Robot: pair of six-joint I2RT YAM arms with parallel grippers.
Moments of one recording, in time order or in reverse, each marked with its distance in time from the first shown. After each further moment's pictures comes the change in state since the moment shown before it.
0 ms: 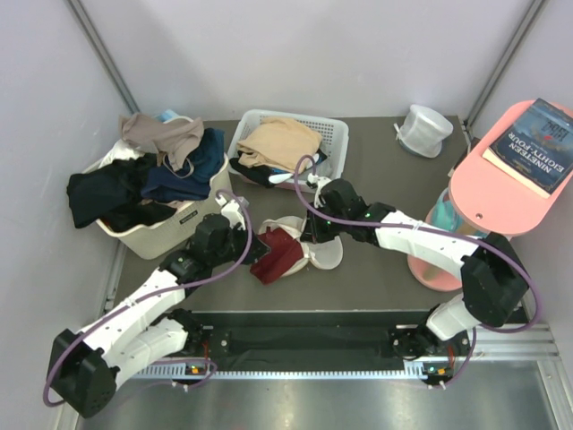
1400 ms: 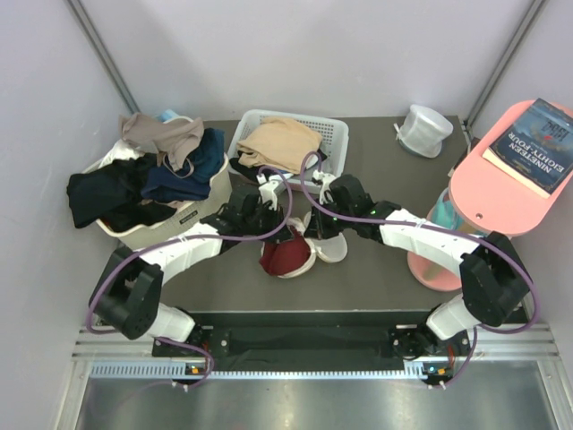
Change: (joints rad) left arm 0.011 0.534 0.240 0.185 0.217 0.187; right arm -0.059 0.000 -0.029 0.067 -0.100 -0.048
